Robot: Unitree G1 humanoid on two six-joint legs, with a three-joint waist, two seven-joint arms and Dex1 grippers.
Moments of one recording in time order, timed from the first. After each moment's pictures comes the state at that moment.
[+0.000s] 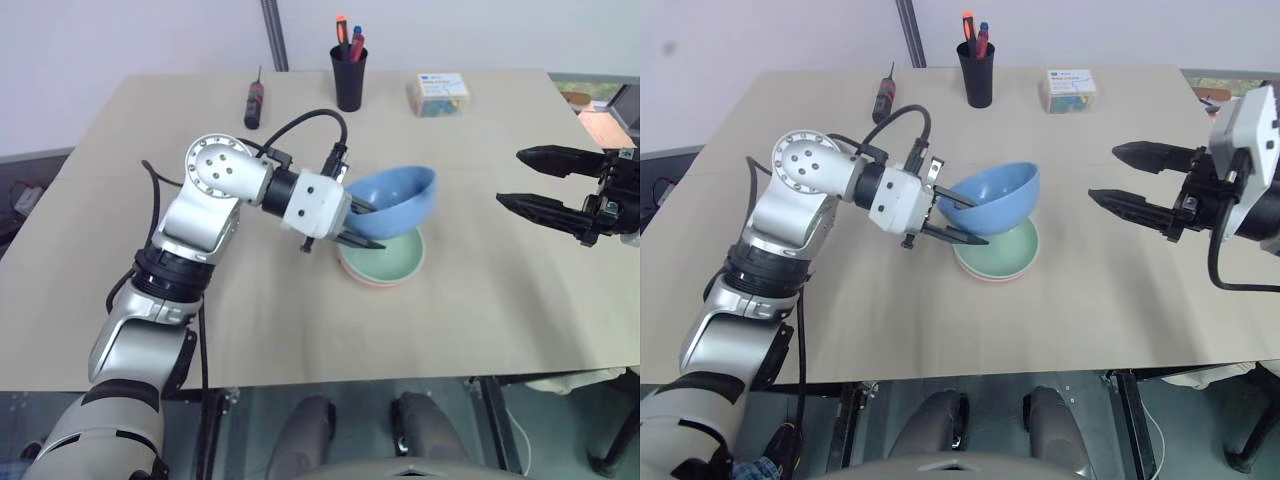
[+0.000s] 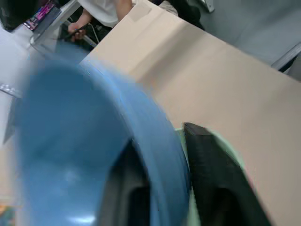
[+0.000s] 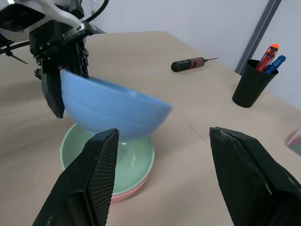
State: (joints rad) left arm -0.89 0.62 -0.28 0.02 -0.26 -0.09 -1.48; right arm -0.36 -1.00 -0.42 -0.47 0.85 0.74 0.90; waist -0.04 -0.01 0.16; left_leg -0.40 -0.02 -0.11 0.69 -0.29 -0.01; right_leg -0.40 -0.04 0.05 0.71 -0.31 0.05
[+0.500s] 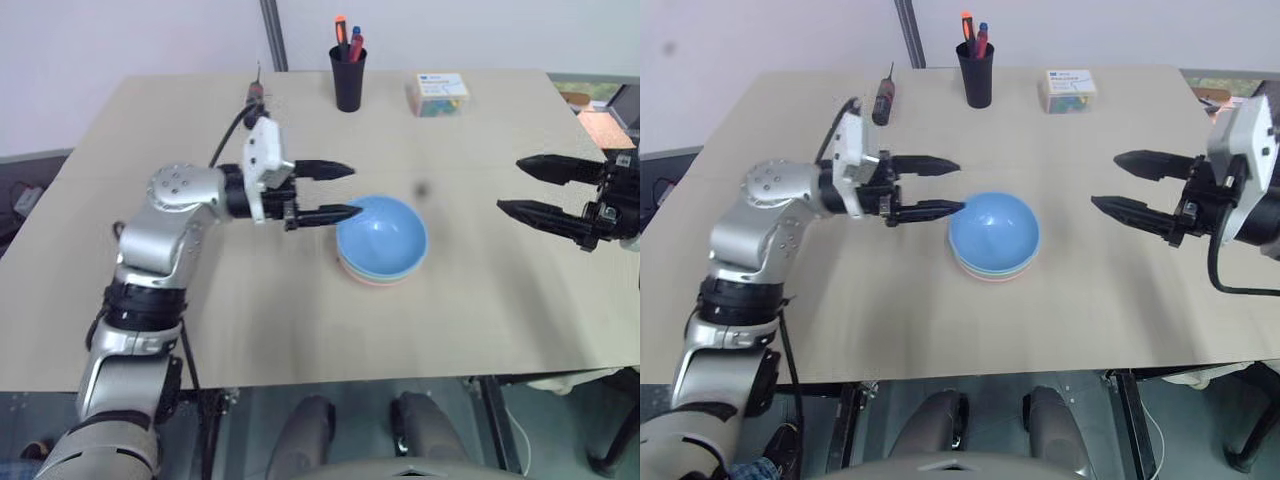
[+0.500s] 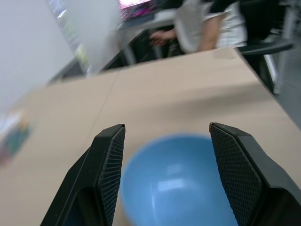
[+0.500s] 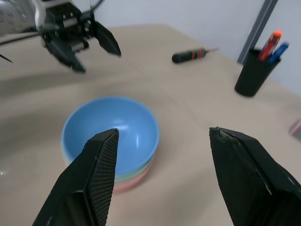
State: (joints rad) left arm -0.65 0.67 0.01 -0.07 -0.49 0.44 -1.13; right arm -0.27 -1.01 -0.43 -0.45 0.83 0.73 0.93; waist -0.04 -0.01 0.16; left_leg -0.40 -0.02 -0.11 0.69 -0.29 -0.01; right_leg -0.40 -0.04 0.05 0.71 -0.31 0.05
